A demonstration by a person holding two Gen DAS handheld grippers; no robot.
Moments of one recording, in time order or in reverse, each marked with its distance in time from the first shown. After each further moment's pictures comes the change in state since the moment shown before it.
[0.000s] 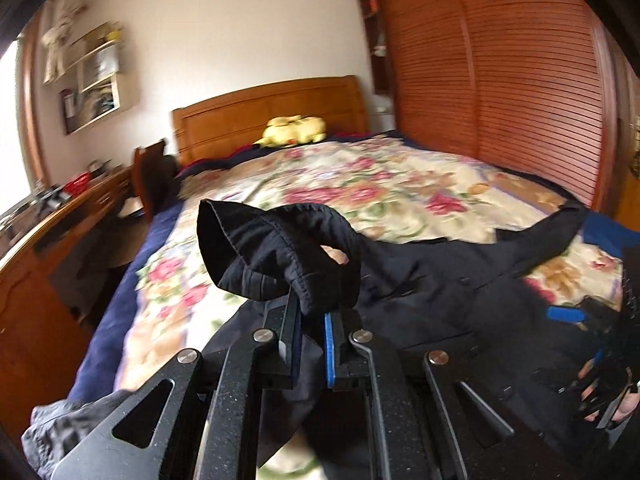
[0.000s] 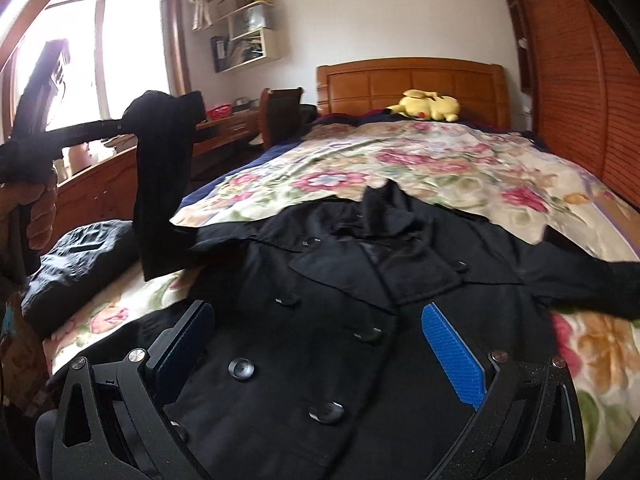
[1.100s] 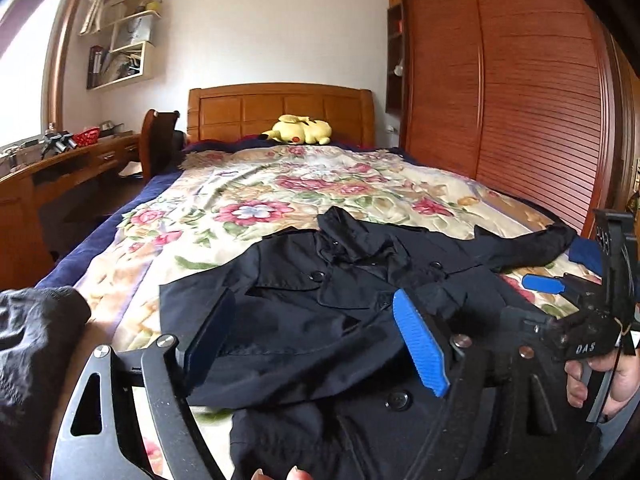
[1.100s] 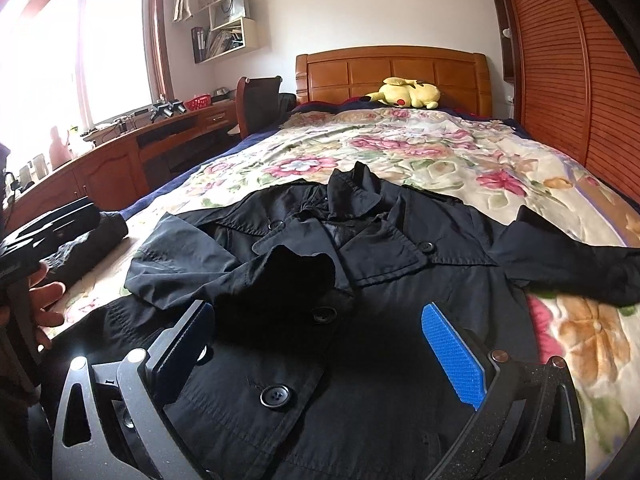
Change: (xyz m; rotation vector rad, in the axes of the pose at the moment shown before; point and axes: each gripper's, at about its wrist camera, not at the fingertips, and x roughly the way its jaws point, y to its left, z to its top) left arm -0.013 -0.047 -0.106 -0.187 -0.066 0.004; right arm -0.001 -0.021 0.001 0.019 0.025 -0.044
